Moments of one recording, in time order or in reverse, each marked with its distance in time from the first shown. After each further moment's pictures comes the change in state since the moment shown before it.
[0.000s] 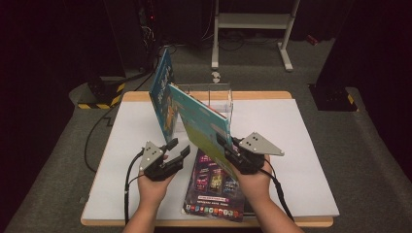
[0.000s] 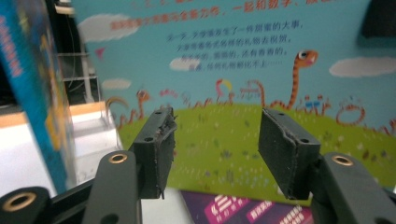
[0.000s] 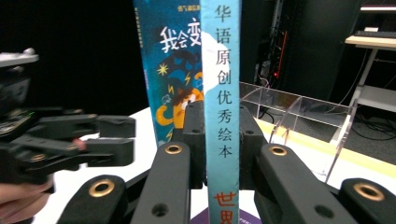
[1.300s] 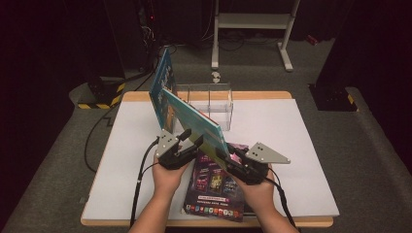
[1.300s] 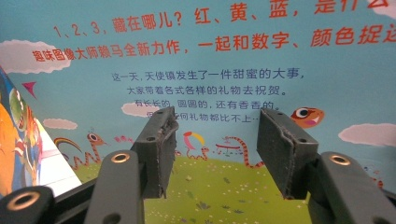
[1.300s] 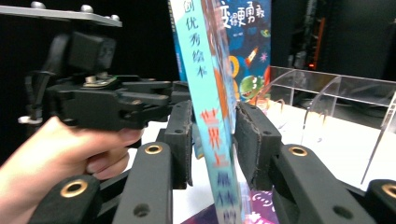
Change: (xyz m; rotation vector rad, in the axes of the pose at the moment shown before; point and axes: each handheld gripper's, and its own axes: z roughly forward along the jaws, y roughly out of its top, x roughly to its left) left arm -0.019 0.003 0.037 -0.002 0.000 -0.041; right arm -0.005 -0.024 -0.017 0.004 0.143 0.075
